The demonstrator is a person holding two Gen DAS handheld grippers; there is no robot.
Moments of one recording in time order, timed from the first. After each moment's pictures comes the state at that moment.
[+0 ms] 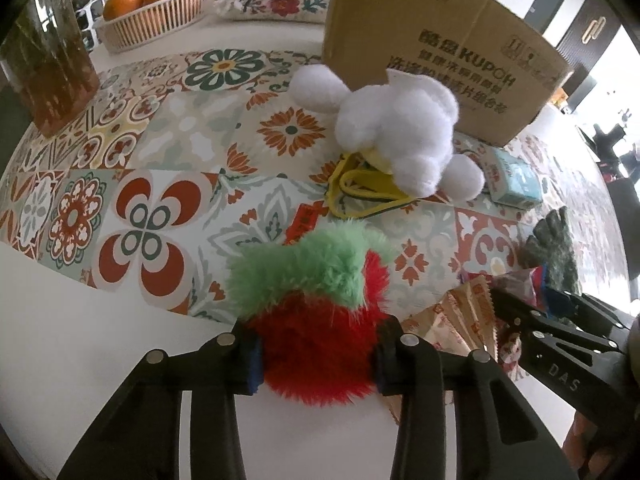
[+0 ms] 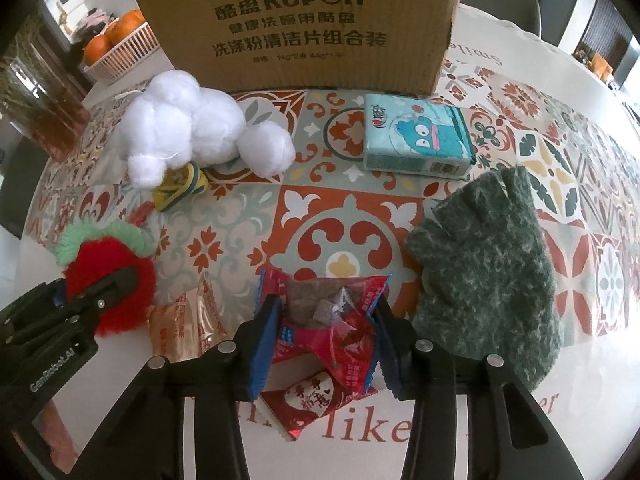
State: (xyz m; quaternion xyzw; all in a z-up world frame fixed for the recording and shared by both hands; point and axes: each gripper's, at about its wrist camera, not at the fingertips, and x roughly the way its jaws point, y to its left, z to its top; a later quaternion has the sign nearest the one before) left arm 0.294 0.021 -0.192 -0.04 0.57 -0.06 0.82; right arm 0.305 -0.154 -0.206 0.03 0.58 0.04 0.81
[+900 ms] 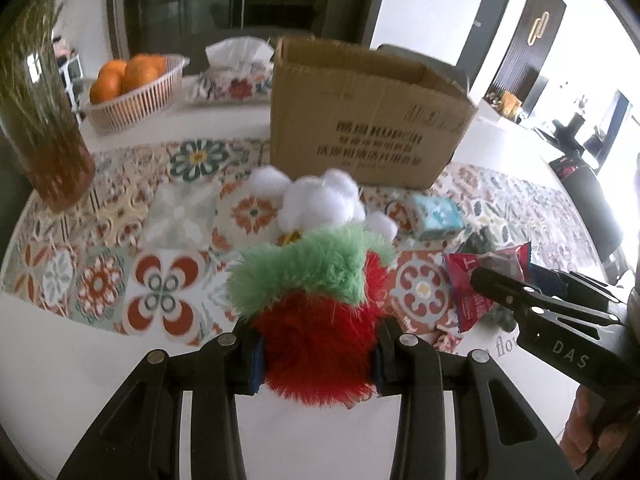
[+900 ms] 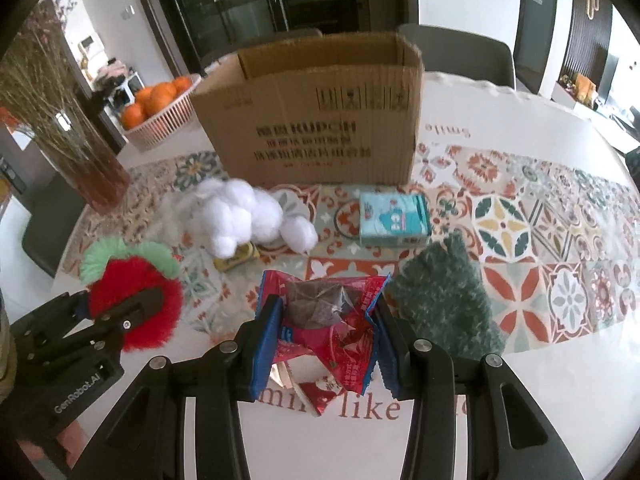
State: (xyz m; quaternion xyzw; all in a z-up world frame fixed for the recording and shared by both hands) left arm 0.263 0.007 -0.112 -0.02 0.49 -0.12 0.86; right arm 0.265 -0.166 -0.109 0.06 0.48 0.04 0.88
